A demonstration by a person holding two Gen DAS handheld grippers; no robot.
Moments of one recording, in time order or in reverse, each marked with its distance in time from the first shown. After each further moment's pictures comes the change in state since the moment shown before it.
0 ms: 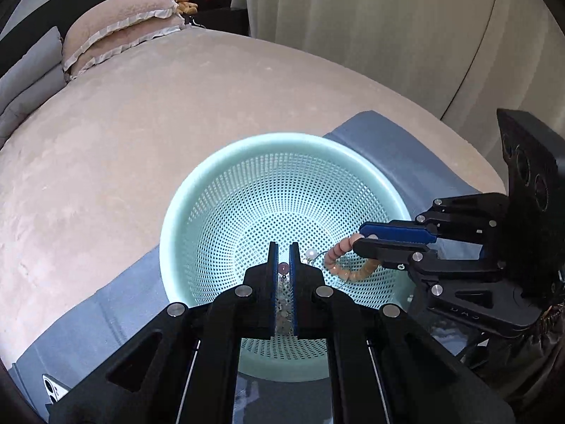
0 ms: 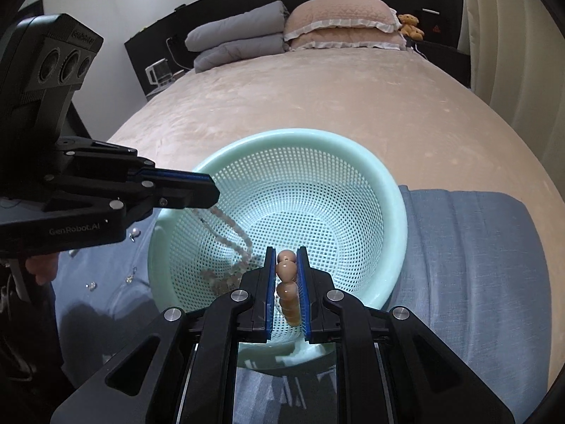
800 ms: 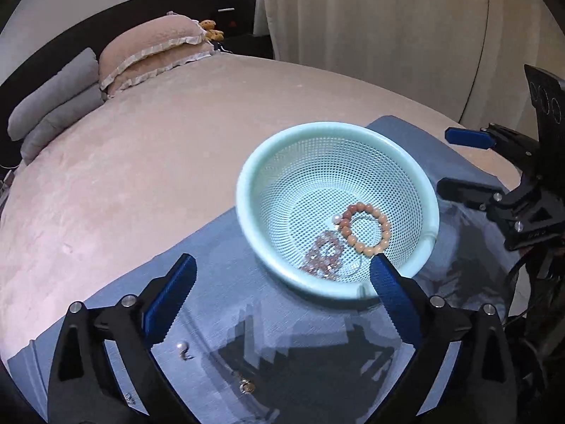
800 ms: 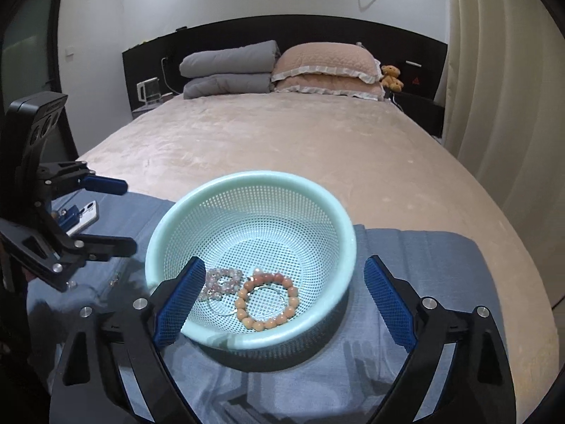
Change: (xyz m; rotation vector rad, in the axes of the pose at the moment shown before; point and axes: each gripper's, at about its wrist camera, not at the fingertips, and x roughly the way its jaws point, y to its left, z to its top) left arm -0.070 0.027 -0.071 0.026 -0.134 0.143; right arm -0.067 0.014 -0.014 -0.107 -0.190 -0.163
